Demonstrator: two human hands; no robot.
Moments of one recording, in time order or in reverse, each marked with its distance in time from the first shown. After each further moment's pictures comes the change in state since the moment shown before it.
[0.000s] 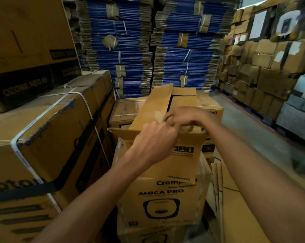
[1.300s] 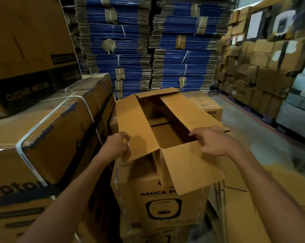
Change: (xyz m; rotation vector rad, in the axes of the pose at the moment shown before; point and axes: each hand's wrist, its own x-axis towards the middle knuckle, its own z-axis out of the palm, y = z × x) left_hand -0.052 -0.109 0.066 -0.614 -0.385 -0.811; right_hand -0.061 0.081 0.060 -0.092 0.190 0.086
